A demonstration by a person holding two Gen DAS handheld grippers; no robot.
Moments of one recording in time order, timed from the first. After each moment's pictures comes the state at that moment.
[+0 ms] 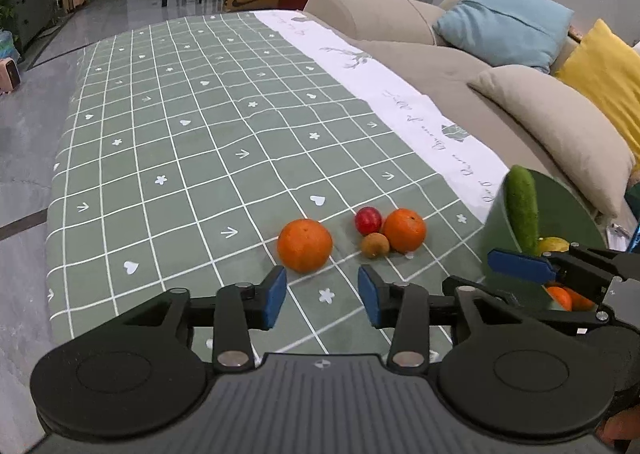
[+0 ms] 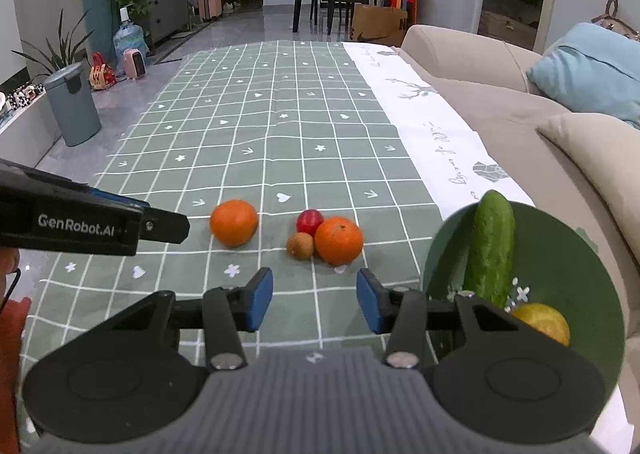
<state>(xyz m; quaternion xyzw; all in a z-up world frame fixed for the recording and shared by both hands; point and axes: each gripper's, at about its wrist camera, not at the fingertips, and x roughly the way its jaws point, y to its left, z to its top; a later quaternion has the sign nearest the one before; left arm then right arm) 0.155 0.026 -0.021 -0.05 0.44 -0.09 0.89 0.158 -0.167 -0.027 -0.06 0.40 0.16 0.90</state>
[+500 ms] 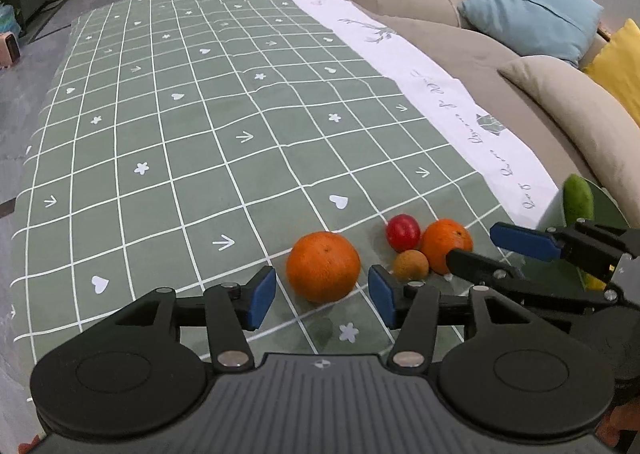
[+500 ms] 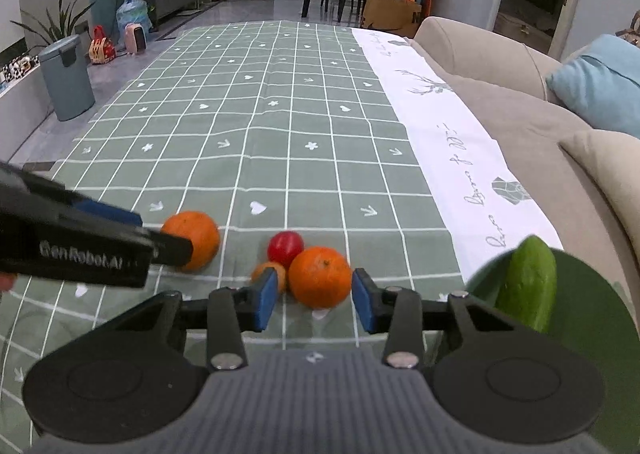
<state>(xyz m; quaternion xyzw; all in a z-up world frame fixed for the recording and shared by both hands) 0.207 0.029 -0.062 -0.07 0.47 -0.08 0.87 0.226 -0.155 -0.061 -0.09 0.41 0.16 0.89</state>
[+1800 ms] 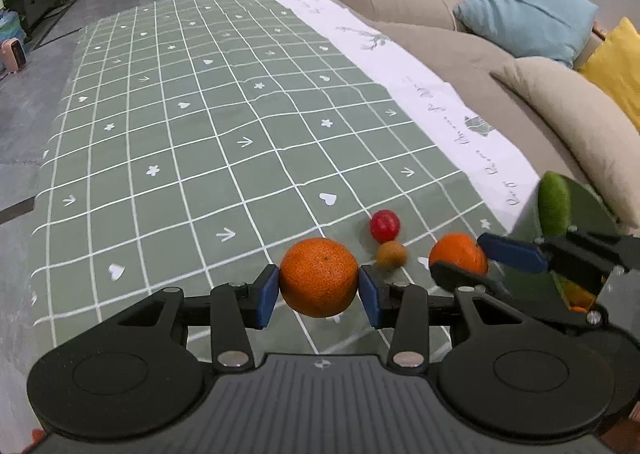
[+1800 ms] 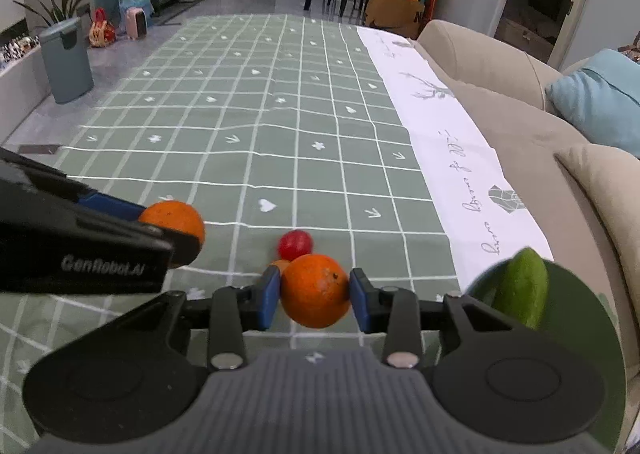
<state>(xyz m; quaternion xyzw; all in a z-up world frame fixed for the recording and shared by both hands) 0.180 0.022 -0.033 -0.06 0.47 -0.08 0.88 0.197 -0.141 -0.038 -0.12 0.41 0.16 0.89</state>
